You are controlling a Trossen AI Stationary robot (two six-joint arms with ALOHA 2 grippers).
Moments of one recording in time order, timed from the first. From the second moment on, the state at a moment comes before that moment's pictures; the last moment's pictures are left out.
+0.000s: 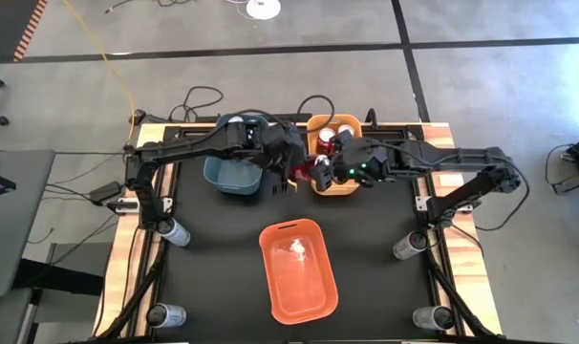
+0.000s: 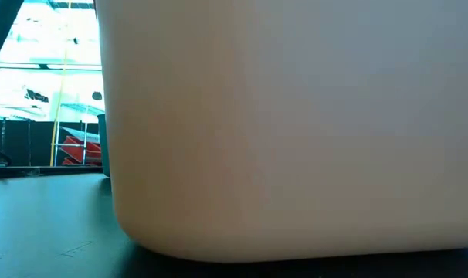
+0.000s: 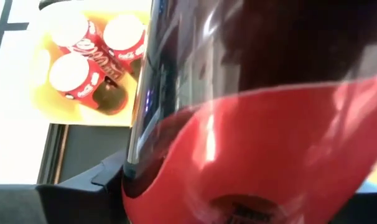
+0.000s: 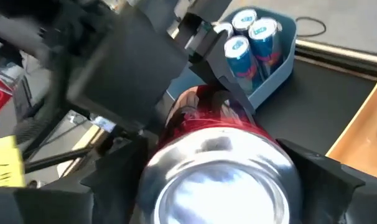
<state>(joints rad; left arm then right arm) 0.16 1.82 1.96 -1.00 -0.06 0.17 0.02 1.40 1.50 -0.66 0.34 0.83</state>
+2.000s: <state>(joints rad) 0.25 1.62 1.94 0.06 0.27 -0.34 0.03 1.14 1.50 0.17 0.24 0.04</state>
